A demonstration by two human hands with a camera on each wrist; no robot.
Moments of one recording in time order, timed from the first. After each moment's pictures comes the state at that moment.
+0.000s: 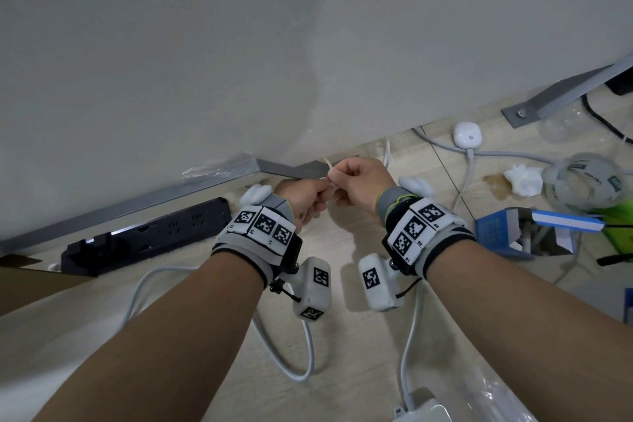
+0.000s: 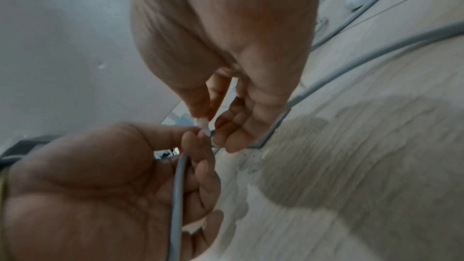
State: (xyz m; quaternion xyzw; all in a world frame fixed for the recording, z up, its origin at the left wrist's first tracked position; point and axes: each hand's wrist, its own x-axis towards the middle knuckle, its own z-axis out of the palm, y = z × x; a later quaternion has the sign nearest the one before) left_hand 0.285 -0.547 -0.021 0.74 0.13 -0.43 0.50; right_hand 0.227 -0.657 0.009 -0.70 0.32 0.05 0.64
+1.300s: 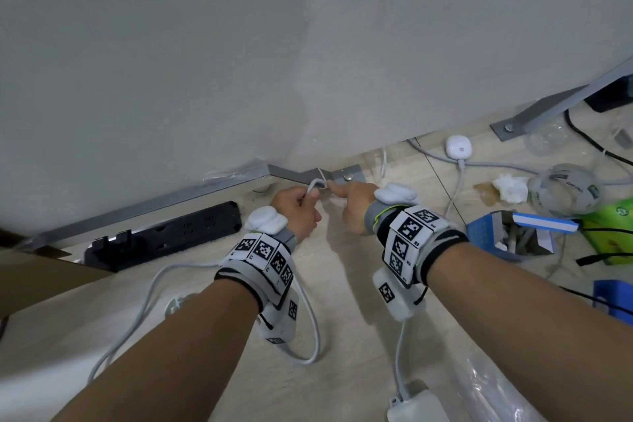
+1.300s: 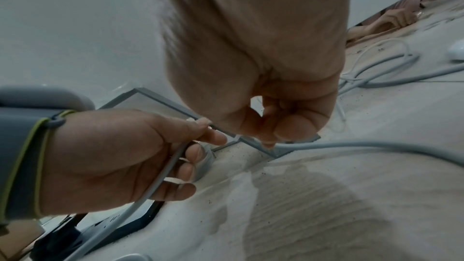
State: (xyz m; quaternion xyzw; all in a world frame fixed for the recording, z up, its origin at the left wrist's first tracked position) left_hand 0.249 -0.520 0.002 0.84 -0.03 -0.22 0.49; right_hand 0.222 -0.649 0.079 -0.87 0.12 0.43 0.19
